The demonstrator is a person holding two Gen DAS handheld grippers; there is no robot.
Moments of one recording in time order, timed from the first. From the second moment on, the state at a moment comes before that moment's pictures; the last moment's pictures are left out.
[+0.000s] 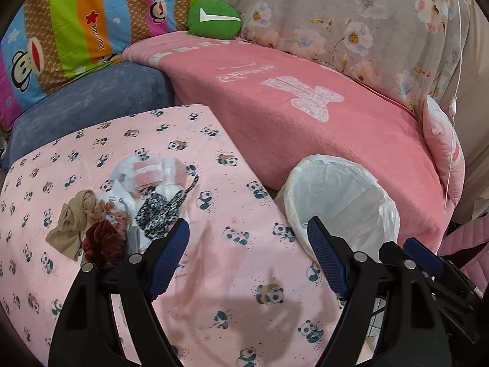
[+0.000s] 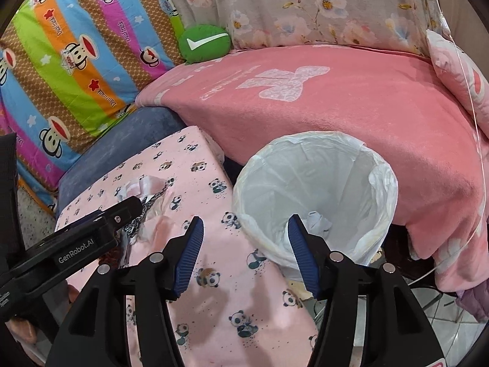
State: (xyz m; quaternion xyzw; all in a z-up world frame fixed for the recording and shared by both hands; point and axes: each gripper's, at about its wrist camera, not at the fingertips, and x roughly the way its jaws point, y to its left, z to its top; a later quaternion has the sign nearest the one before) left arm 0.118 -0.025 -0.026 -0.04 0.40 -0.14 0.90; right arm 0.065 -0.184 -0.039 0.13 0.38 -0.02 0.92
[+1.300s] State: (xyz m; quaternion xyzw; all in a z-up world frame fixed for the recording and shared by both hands) left arm 0.136 0.137 -0.109 -0.09 0.48 -0.02 0.87; right arm 0.112 -0.037 -0.118 0.08 0.47 0.07 0.88
